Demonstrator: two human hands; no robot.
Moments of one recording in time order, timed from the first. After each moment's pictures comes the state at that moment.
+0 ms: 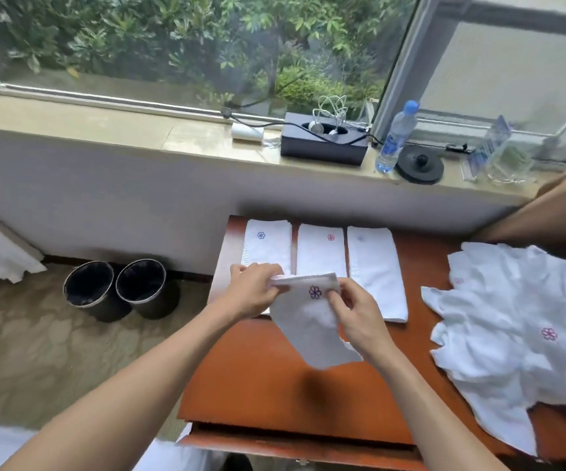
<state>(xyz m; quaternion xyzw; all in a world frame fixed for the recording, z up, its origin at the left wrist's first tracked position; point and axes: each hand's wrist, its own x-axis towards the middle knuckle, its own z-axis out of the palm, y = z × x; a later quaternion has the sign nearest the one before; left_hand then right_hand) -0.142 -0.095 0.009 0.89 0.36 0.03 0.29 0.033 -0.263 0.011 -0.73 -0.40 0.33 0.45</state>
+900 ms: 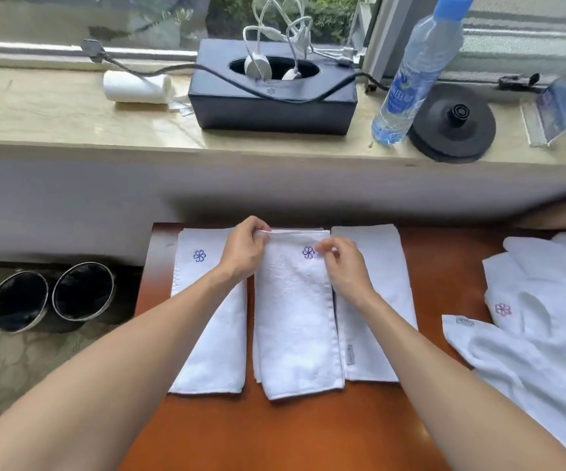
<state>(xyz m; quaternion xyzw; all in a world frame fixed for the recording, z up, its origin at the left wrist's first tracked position) 0.107 0.092 -0.169 0.75 0.47 0.15 0.44 0.269 -0.061 -0.166 -0.81 -0.35 0.29 0.38</state>
